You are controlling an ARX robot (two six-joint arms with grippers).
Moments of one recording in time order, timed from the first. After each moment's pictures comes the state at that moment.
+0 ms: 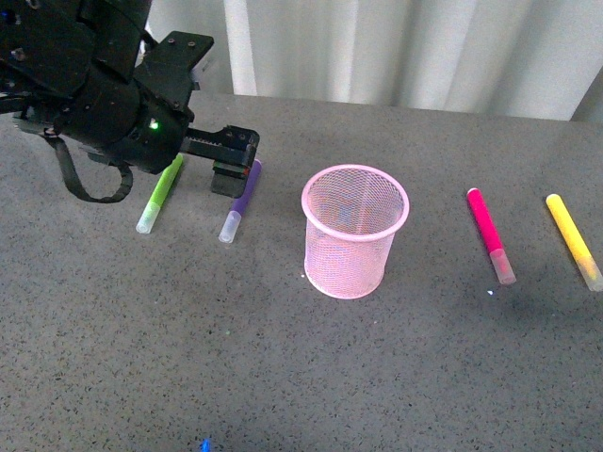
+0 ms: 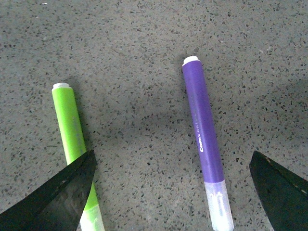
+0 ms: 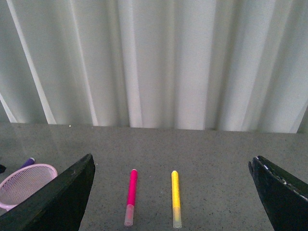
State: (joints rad) left arm -0.25 2.14 1.21 0.10 0.02 0.09; right arm 0.00 0.00 0.02 0.00 0.00 0.00
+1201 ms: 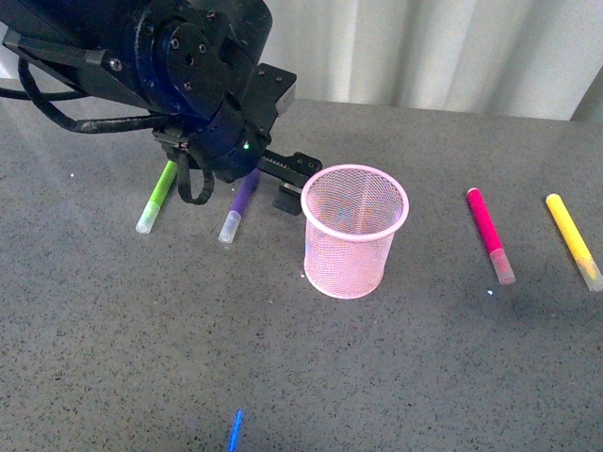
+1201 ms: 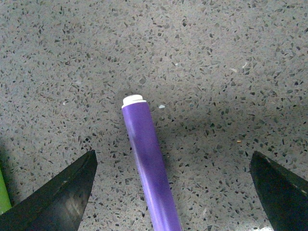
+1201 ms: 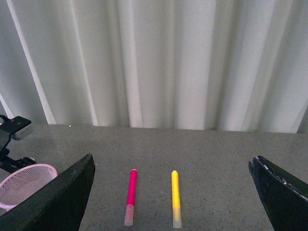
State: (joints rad) left arm -0.36 2.35 1.48 0.00 -0.09 0.15; right arm 0.00 0.00 0.02 0.00 0.00 0.00
